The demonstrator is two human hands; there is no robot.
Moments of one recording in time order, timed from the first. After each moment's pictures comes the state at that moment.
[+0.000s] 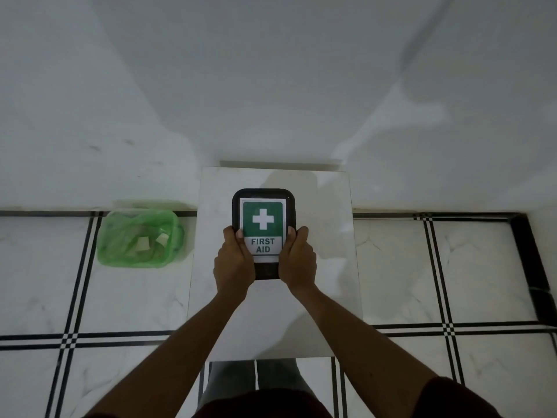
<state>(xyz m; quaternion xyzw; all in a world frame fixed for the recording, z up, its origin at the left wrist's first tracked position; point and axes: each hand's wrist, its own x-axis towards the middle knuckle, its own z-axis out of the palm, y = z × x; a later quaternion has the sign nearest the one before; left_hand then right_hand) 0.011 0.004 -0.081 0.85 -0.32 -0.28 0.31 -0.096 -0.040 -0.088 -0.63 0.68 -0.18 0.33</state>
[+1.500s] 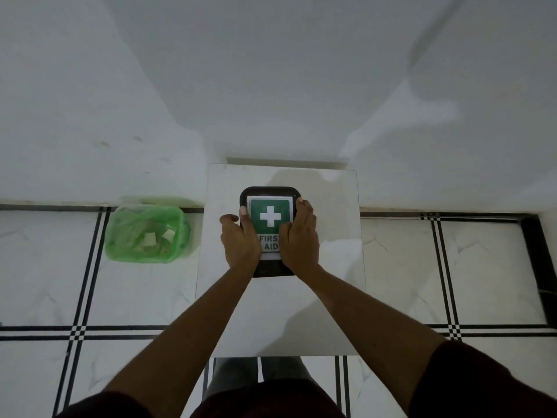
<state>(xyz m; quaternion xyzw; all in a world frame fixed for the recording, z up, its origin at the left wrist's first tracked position) 0.016 -0.036 -0.080 0.84 -0.16 -0.34 0.40 -0.084 -0.069 -0.086 -0.71 0.61 -0.22 0.26</state>
